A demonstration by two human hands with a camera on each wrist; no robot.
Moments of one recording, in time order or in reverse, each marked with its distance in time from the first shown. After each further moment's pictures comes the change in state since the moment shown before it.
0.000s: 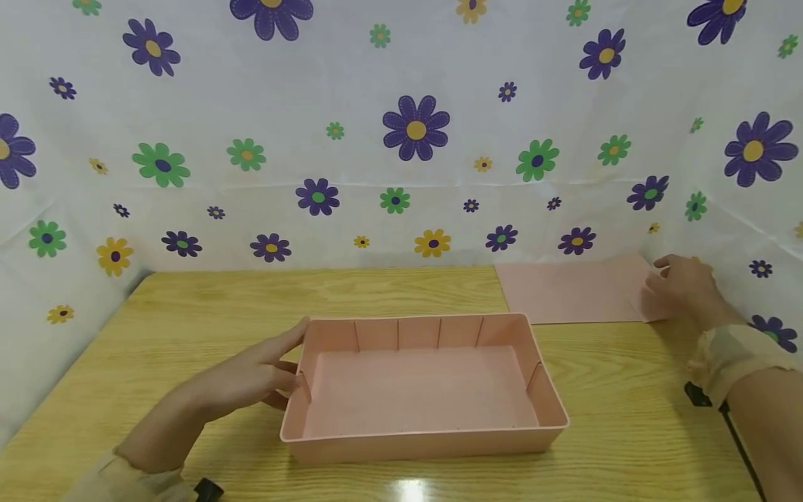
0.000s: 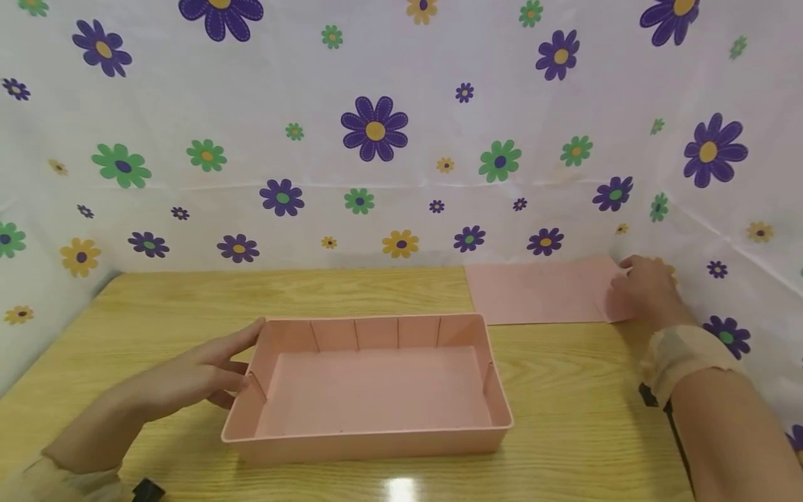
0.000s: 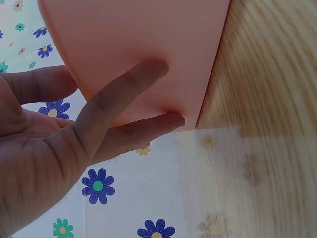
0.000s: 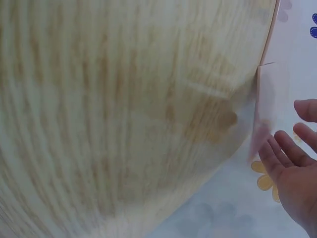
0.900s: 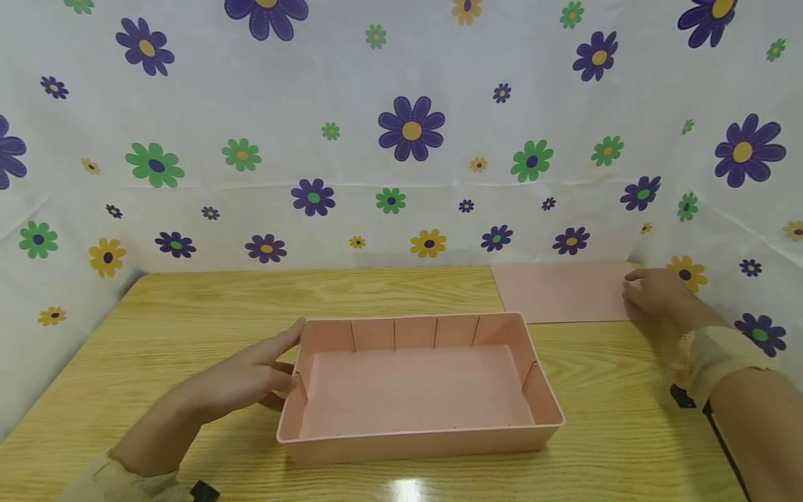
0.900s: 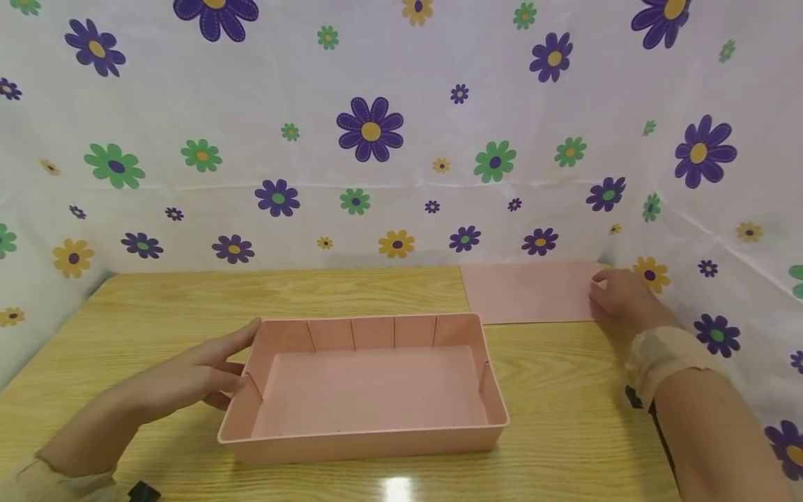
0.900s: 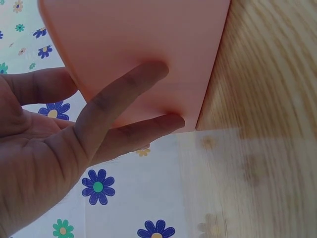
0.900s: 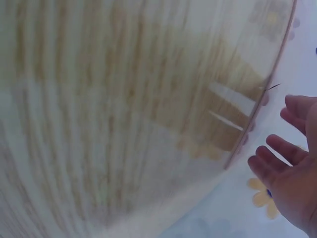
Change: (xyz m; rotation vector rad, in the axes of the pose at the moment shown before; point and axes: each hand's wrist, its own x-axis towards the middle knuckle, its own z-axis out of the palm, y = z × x) left_hand 0.001 0.001 0.002 0.009 0.009 0.006; right_hand 0.009 -0.001 0.018 -0.194 -0.072 -0.217
